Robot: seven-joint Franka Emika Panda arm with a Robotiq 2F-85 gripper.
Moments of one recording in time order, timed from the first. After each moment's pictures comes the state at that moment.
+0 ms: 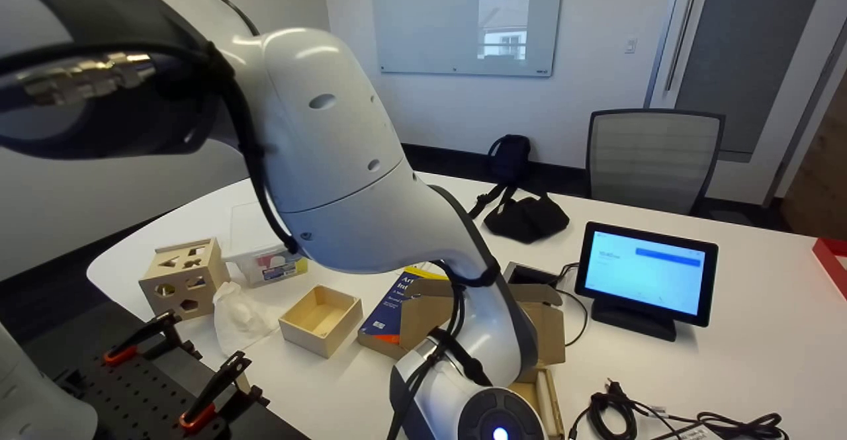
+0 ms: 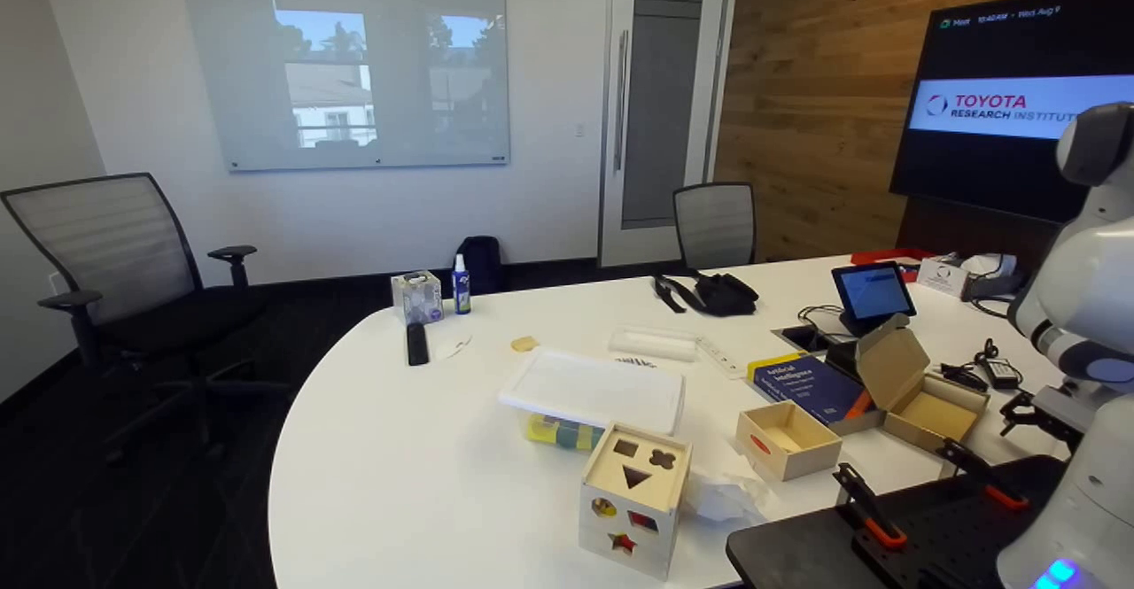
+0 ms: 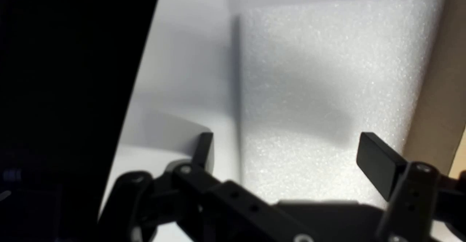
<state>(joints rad) -0.95 0.98 -0.10 -1.86 1.06 2.81 -0.79</state>
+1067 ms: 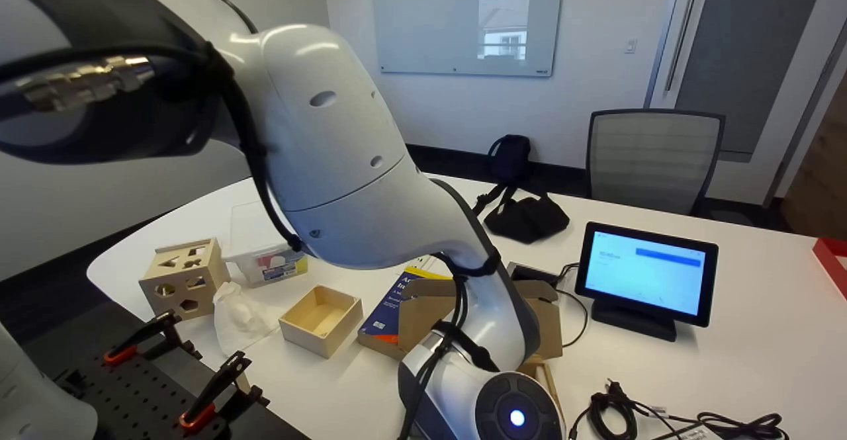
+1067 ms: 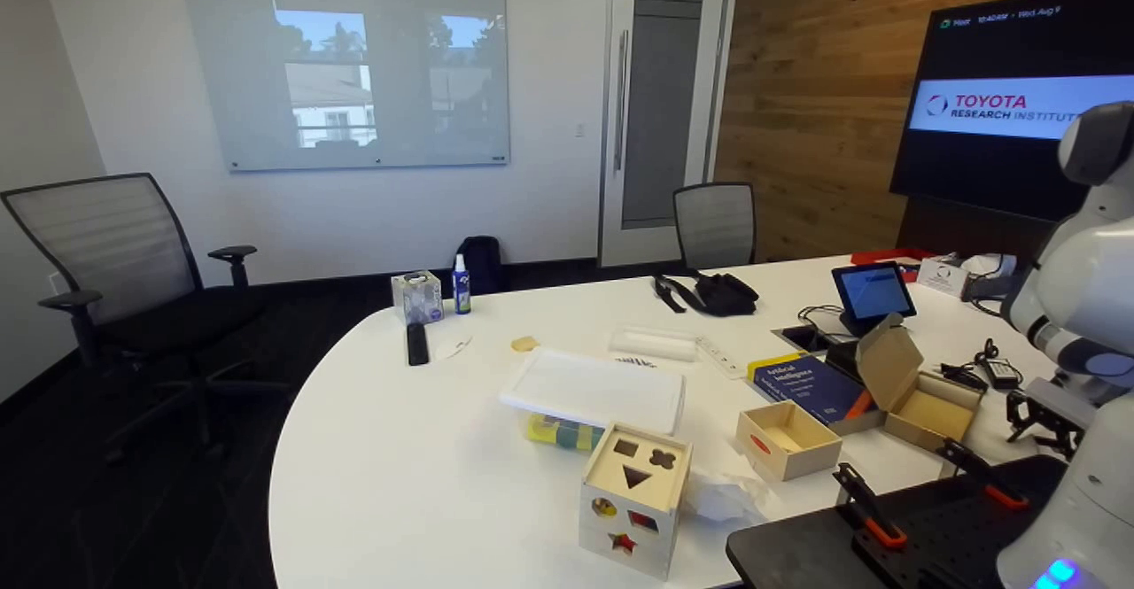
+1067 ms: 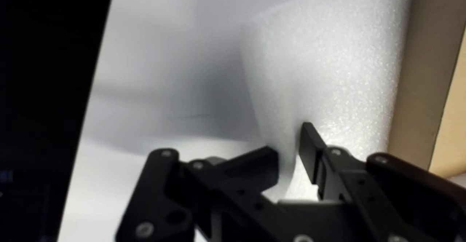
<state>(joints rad) -0.96 0.98 -0.08 -1.83 0.97 2.81 -0.69</state>
